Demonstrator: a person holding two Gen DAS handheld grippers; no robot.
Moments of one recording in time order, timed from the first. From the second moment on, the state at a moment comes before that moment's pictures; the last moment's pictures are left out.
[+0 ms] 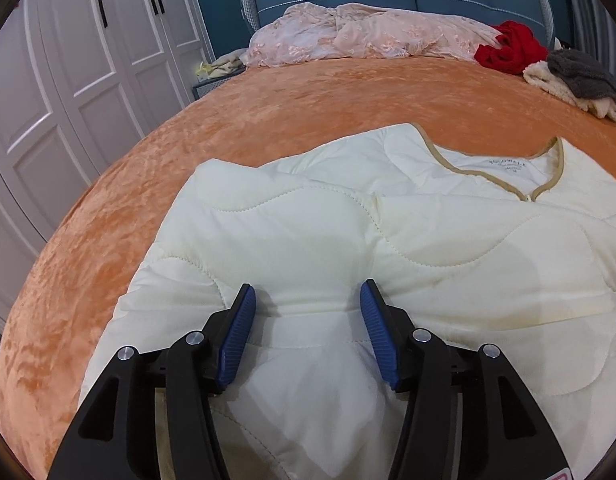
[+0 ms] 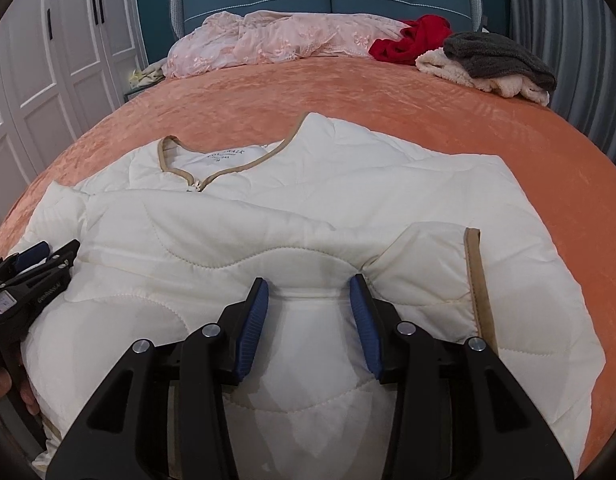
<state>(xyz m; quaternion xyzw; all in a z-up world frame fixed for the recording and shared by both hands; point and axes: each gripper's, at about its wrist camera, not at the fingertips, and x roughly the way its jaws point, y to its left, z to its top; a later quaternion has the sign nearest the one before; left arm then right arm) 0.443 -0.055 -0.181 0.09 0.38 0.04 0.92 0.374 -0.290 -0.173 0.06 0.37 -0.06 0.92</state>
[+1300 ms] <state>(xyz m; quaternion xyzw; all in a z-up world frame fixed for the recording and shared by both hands) 0.440 -0.057 -0.189 0.10 0.36 0.05 0.93 0.374 -0.285 -0.178 0.05 0.35 -0.07 0.93</state>
